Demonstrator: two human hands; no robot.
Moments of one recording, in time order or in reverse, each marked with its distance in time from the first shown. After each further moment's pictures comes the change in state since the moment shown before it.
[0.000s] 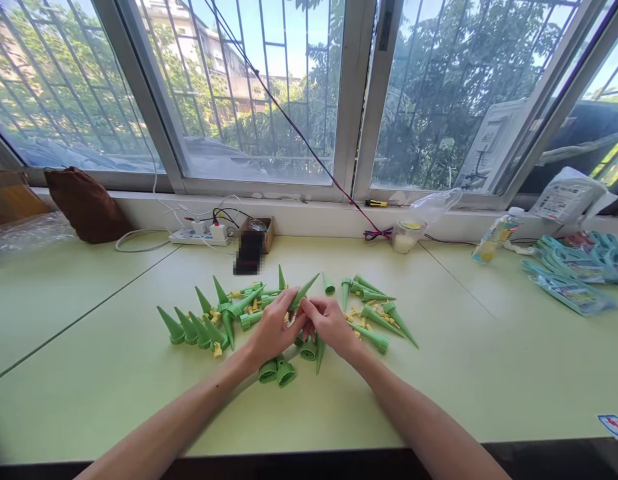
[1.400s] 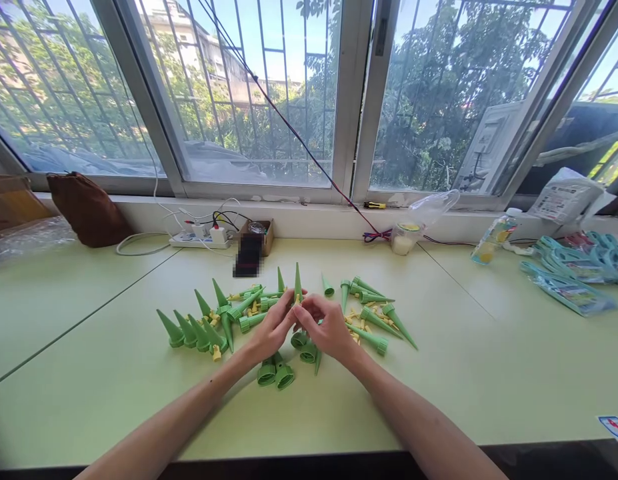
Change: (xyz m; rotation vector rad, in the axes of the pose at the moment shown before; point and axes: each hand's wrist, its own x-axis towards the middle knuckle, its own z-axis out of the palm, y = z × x) left_hand 0.002 -0.005 -0.001 -0.405 -0.139 -0.184; right_hand -0.008 -0.007 0.003 -0.190 0.076 -0.237
